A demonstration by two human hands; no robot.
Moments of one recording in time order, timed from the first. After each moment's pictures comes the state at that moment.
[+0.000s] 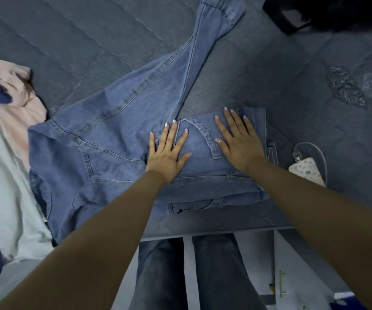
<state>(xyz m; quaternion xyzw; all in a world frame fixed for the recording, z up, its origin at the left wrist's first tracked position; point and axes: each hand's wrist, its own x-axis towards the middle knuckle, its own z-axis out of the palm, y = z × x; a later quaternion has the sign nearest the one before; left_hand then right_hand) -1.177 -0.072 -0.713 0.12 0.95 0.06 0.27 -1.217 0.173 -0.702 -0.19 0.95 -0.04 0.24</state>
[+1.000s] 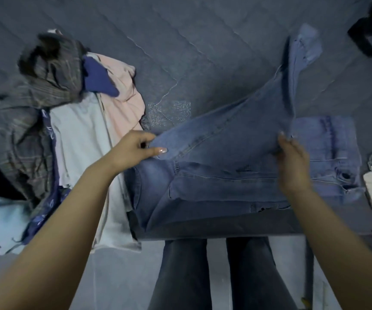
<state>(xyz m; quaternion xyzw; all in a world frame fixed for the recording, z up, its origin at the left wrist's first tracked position) -1.191 -0.375 -0.594 -0.05 0.80 0.50 0.33 -1.178 -0.024 -0.590 0.37 0.63 -0.67 0.09</state>
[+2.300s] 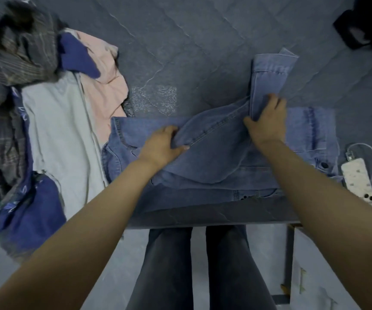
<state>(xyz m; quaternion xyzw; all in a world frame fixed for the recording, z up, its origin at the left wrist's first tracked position) -1.169 -0.277 -0.635 -0.05 0.88 0.32 0.33 -1.234 -0.014 -0.632 0.15 0.96 -0.17 0.15</state>
